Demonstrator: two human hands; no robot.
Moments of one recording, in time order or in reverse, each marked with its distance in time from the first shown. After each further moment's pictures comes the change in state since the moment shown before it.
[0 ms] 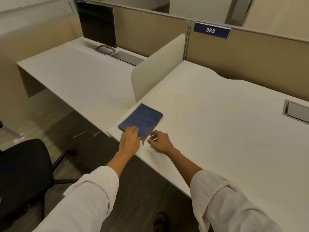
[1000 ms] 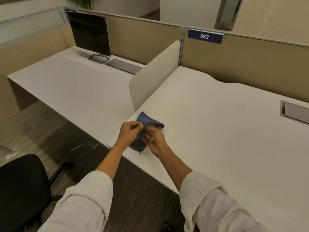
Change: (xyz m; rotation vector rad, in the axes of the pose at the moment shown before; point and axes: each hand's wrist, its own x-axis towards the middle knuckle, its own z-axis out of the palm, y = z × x) left_hand 0.064 0.003 -0.059 -0.820 -0.058 -0.163; right_hand 0.037 -0.063 0.000 1.240 0.078 0.392
